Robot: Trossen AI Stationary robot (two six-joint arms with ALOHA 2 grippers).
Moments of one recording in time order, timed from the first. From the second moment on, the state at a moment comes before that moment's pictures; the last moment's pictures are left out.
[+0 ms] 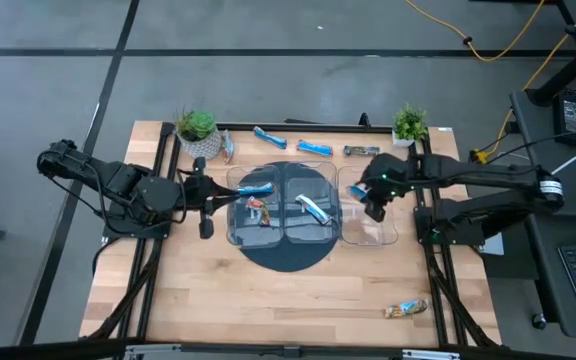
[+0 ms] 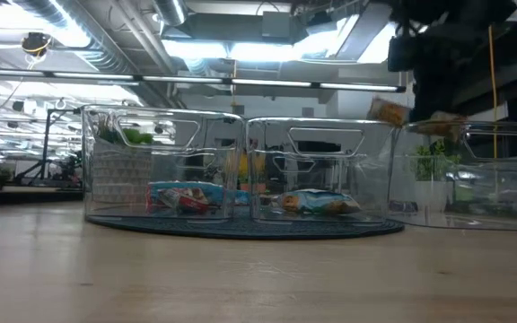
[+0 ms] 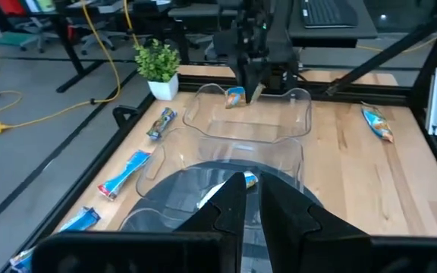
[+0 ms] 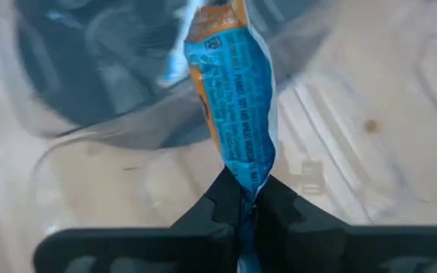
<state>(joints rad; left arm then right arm) -0.38 0.94 1.06 -0.54 -0.61 -0.22 -0.21 1.06 0.82 -0.82 -0.08 0.29</state>
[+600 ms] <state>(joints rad) -0.38 0.94 1.06 -0.56 -0.63 -0.22 -0.37 1.35 0.82 -0.79 -0.07 0.24</state>
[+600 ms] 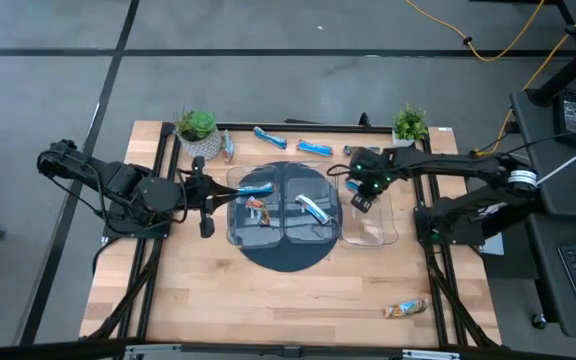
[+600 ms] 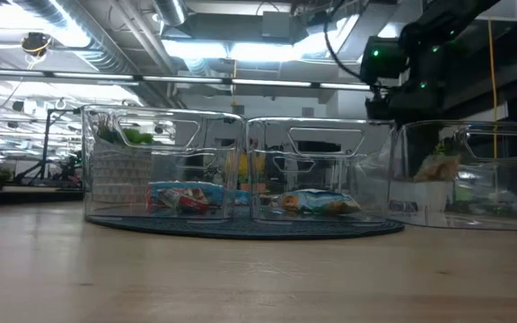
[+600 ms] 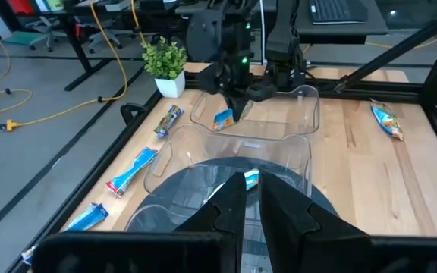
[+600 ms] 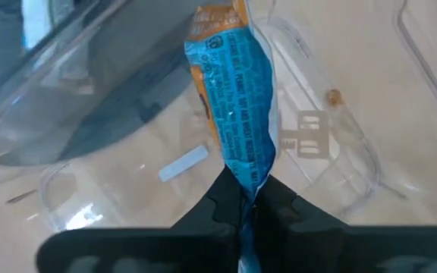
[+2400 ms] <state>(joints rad) -0.38 0.95 1.06 -0.62 -0.64 -0.22 -0.30 1.25 0.82 -0.79 -0.13 0.24</state>
